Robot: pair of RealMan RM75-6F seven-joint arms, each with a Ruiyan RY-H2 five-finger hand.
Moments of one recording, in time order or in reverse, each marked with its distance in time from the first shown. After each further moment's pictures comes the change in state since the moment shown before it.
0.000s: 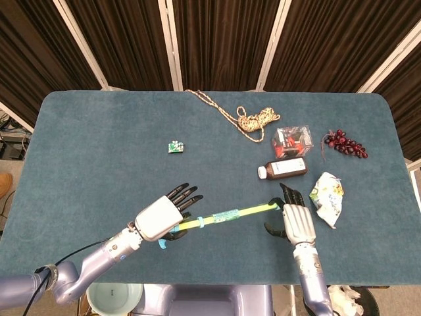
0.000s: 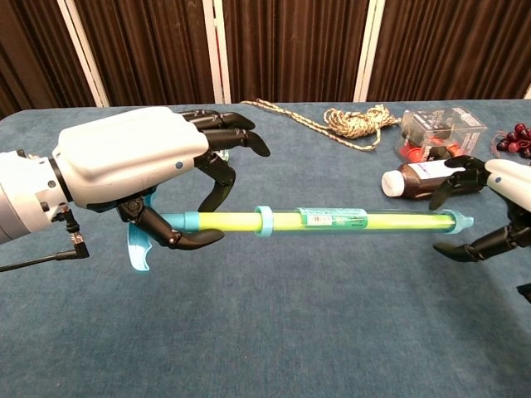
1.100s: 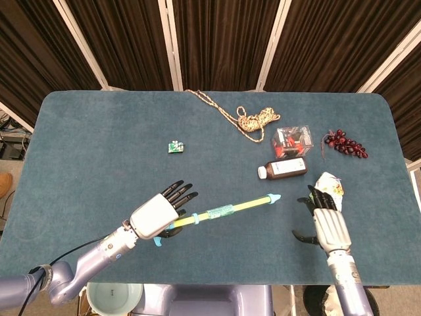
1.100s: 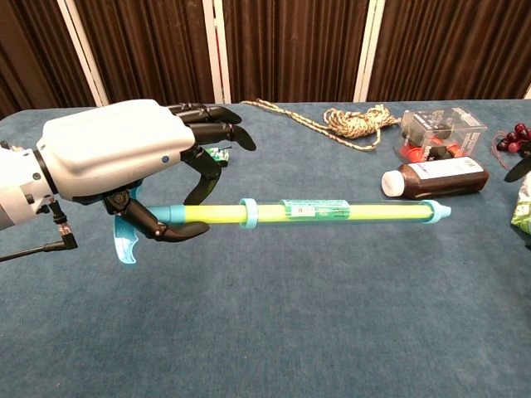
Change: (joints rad) left arm 0.015 0.037 -0.008 -0.019 -0.009 -0.005 0.037; right arm -0.095 0.283 -0.035 -0.106 -0.105 -0.046 0.103
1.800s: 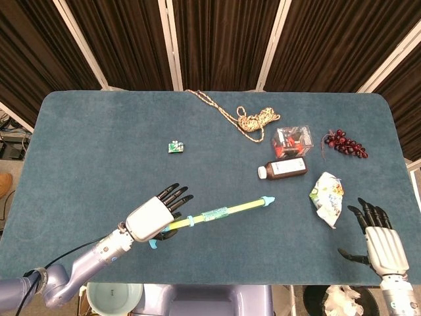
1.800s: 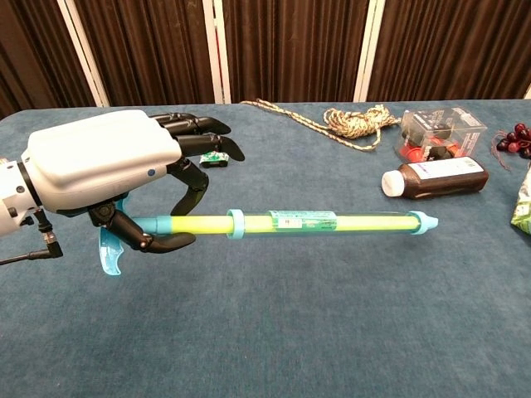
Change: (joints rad) left arm 0.021 0.010 0.026 0.011 0.029 0.016 0.001; right arm -0.158 0.224 -0.108 0.146 -0.255 0.113 0.321
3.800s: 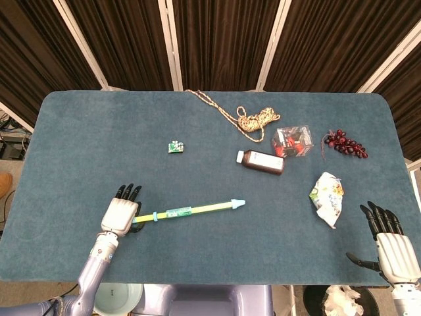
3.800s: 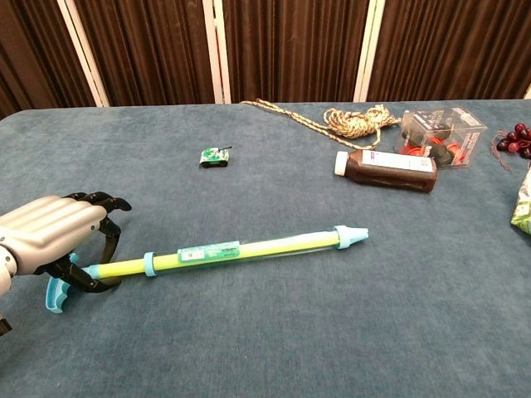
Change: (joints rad) left arm 0.235 -0.229 -0.086 0.122 -0.594 0.027 0.378; right arm -0.052 0.016 -0.032 0.090 -0.089 0.084 0.114
